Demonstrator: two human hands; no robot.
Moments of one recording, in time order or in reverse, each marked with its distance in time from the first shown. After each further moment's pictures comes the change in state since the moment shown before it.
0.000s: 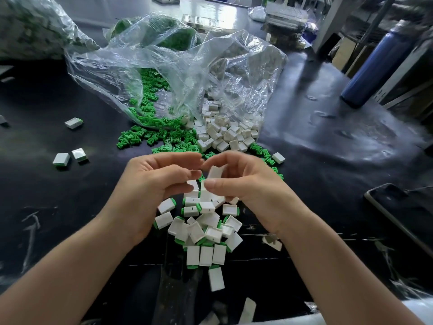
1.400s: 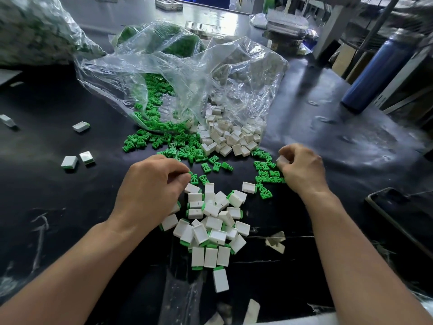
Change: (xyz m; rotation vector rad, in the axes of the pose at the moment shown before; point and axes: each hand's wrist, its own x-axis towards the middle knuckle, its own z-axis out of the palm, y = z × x) left_hand 0.011 -0.014 -0.014 0.986 0.212 0.429; right_hand 0.043 0.054 -0.092 -0.858 0.765 0.088
